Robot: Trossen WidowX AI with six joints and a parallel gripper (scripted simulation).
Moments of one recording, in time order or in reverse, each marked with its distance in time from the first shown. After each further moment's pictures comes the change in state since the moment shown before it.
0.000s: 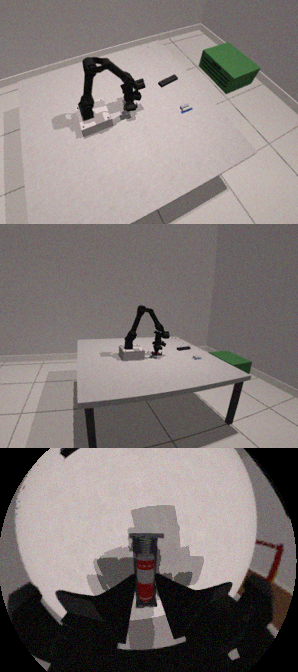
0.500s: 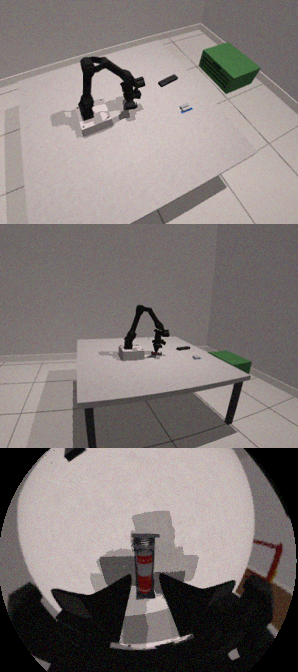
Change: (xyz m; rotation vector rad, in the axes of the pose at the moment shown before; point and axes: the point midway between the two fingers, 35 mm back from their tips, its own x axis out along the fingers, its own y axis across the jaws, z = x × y) arm -0.015 0.000 -0.001 0.000 0.003 -0.001
